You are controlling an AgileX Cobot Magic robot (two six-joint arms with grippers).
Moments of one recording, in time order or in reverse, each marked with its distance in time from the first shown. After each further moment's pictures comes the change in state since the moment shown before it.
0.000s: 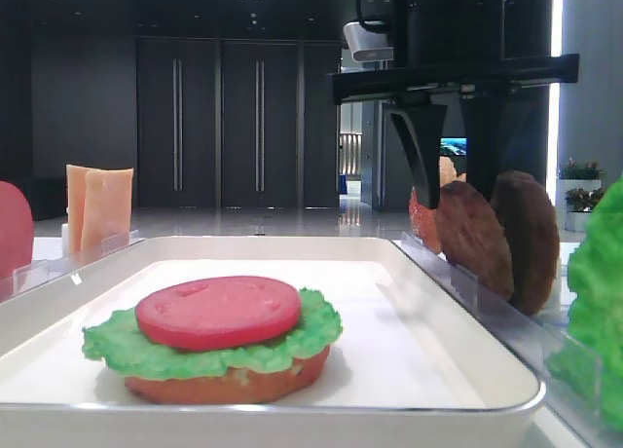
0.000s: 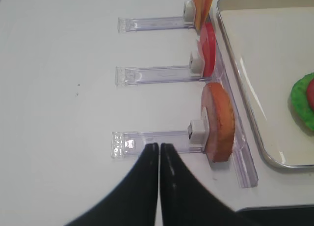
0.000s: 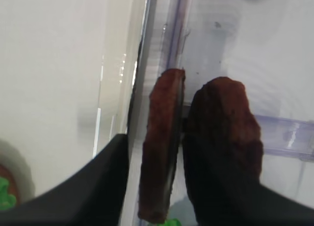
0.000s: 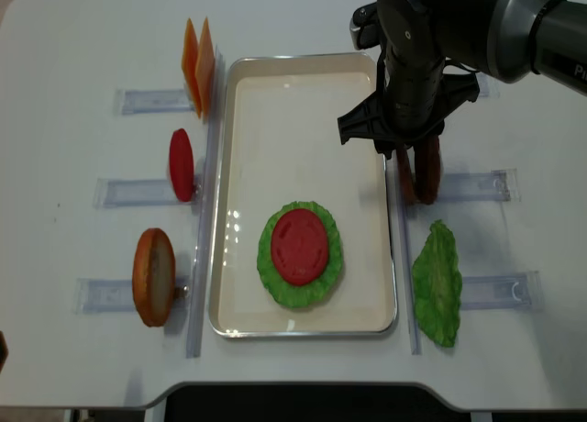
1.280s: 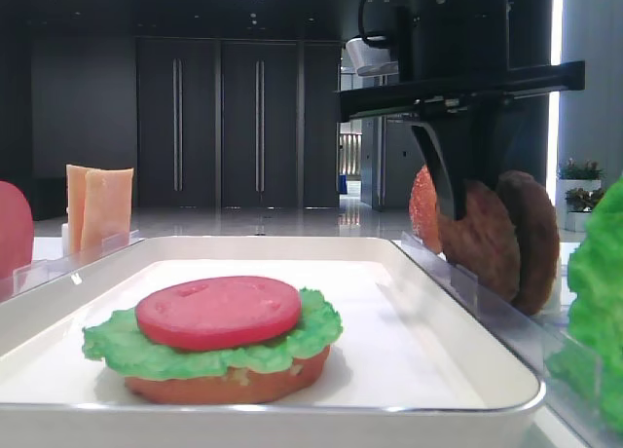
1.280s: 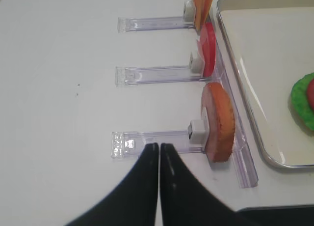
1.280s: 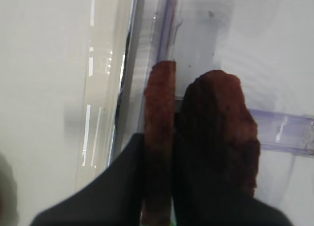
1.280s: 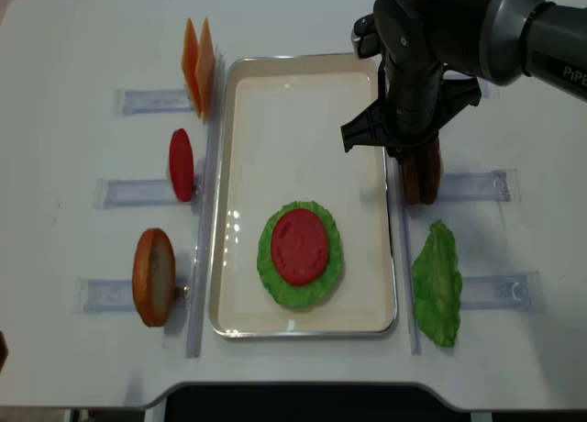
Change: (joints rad) left arm 0.000 0.000 0.000 0.000 0.000 0.000; right arm 0.000 0.021 0.000 -0.017 0.027 0.000
